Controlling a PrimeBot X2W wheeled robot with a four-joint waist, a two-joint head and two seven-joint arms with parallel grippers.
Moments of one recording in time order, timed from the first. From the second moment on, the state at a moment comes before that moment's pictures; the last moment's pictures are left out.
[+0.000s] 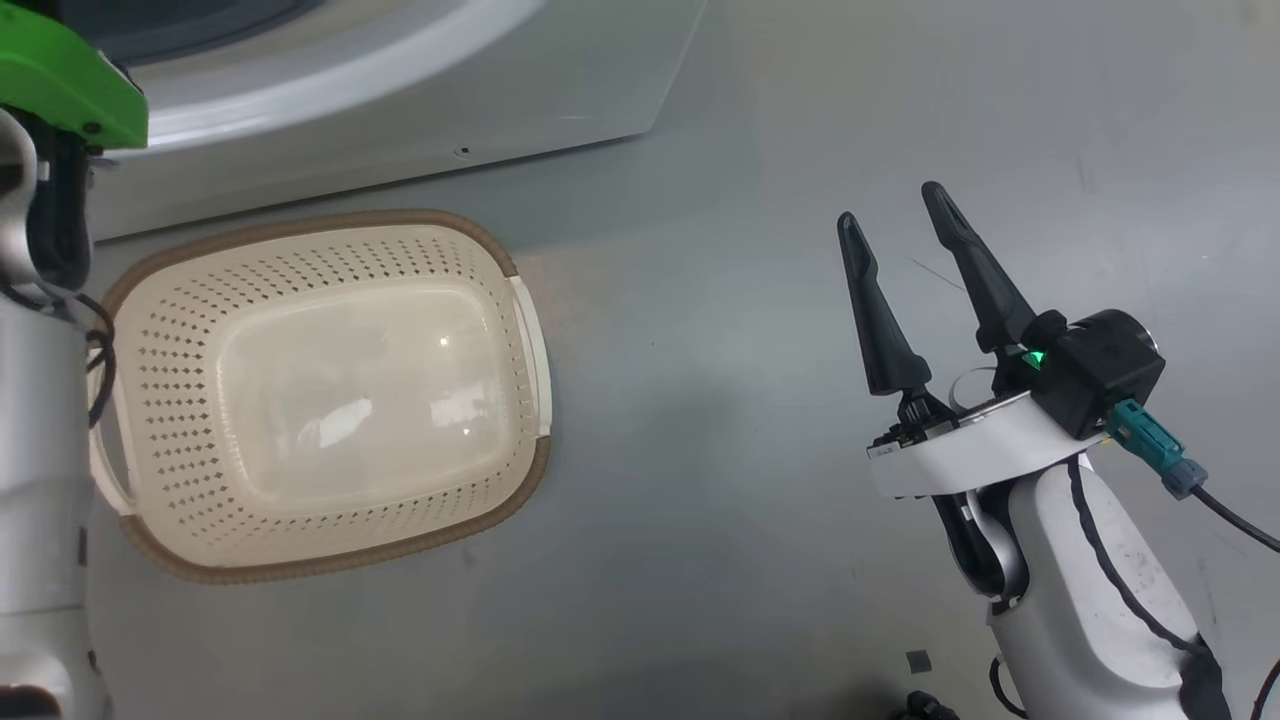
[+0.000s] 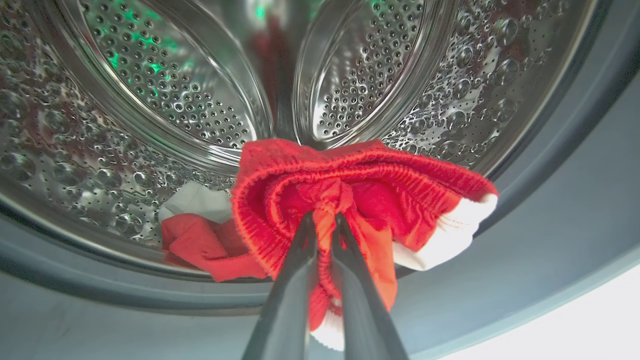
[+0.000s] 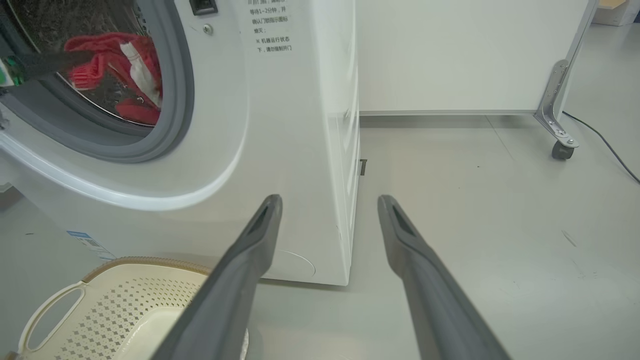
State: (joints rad) left arm -0.93 0.23 -0.10 0.45 -0.46 -0.10 0.04; right arm -0.33 -0.05 0.28 0.09 0.27 0.09 -0.26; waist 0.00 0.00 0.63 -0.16
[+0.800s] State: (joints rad) left arm -0.57 0.14 -0.12 0.21 -0.39 -0.04 -0.24; right arm -0.18 -0.05 0.25 0.13 0.24 0.10 -0.26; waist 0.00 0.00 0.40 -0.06
